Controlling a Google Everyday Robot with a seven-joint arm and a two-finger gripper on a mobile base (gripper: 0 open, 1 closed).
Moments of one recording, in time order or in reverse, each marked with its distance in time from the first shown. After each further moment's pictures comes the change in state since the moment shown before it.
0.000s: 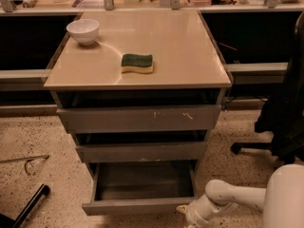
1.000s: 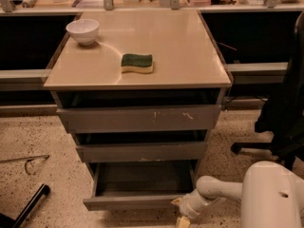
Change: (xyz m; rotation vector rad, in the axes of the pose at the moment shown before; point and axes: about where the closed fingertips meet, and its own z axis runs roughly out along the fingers) arm 0.006 -0.070 0.036 0.072 0.033 -0.054
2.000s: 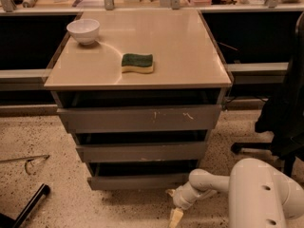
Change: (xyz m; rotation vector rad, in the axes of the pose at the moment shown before) arm -0.016 -0.046 0.014 0.037 0.009 -0.082
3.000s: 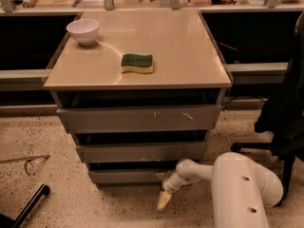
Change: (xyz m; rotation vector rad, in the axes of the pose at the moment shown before) arm -0.052 -0.095 0.016 0.169 0.014 -0.161
